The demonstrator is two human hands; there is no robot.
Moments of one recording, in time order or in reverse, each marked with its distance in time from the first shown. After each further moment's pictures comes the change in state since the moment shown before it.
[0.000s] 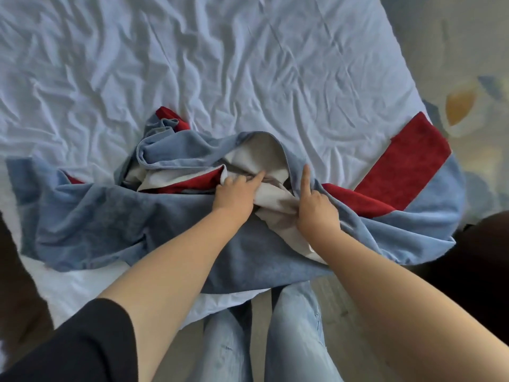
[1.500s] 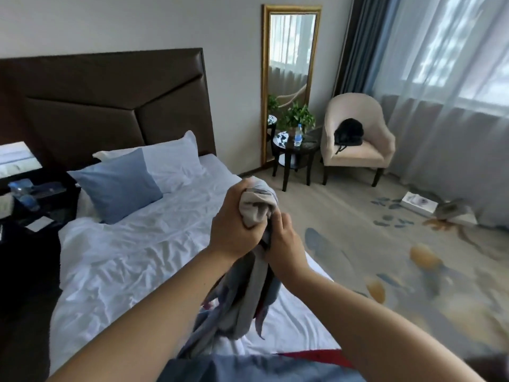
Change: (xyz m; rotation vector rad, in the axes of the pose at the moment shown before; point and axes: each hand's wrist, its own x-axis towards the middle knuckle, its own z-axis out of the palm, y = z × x) left_hand -0.390 -0.050 -0.408 -0.830 1.301 0.736; right_hand -0.324 -0.177 -0.378 0.488 1.045 -0.511
